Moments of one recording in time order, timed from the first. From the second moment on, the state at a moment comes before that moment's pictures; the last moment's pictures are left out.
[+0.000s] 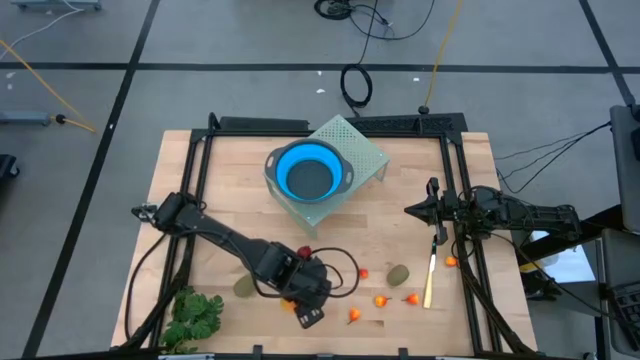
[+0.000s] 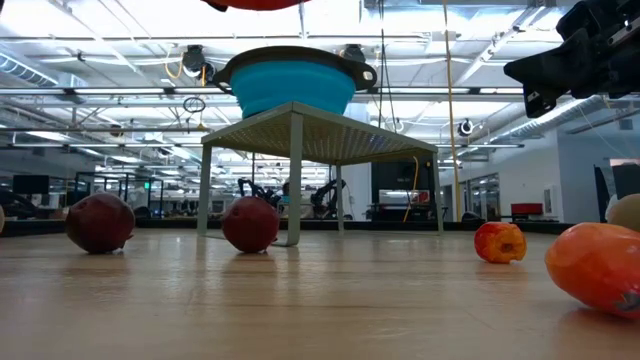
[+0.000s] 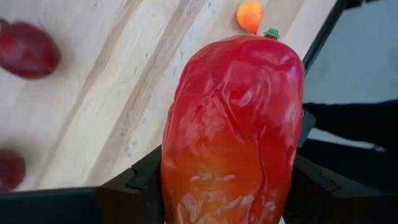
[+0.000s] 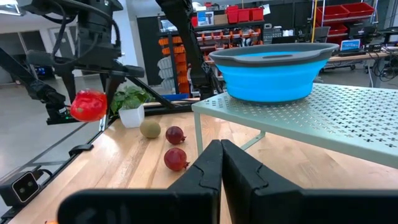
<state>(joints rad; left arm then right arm) -0.45 2.01 1.92 -1.10 0.10 -1.04 -0.02 0.02 0.11 -0.05 -0.06 0.11</state>
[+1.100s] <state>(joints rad) -0.46 2.01 1.92 -1.11 -0.12 -1.00 -0.02 0.02 0.11 -0.05 -0.05 0.11</state>
